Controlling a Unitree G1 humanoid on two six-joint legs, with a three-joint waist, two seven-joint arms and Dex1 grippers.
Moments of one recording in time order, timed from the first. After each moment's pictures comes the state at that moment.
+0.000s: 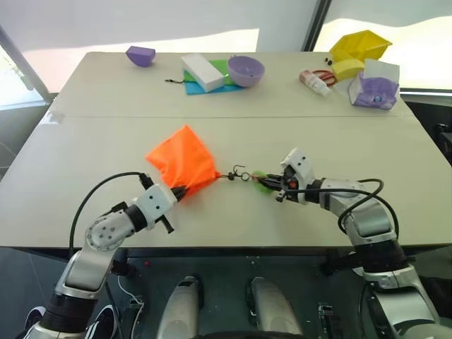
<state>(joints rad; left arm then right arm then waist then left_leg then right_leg) -0.05 0.57 -0.06 -0.23 -0.01 0.01 -0.66 -0.41 -0.53 0.07 -0.02 0.24 0.61 0.84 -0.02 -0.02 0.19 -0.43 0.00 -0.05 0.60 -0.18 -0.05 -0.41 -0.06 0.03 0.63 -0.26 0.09</state>
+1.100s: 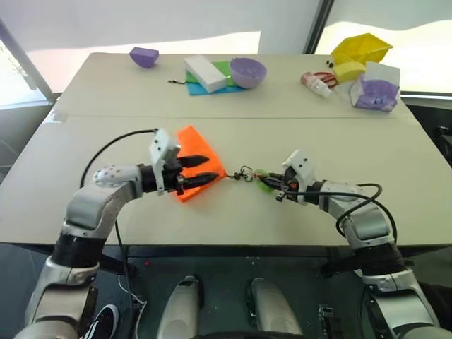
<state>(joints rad) -0.56 0.56 -0.13 -0.01 -0.51 0.59 -0.96 -0.41 -0.48 0.08 0.04 0.22 0.51 0.76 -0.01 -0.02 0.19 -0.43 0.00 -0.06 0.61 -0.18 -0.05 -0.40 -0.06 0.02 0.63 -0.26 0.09</state>
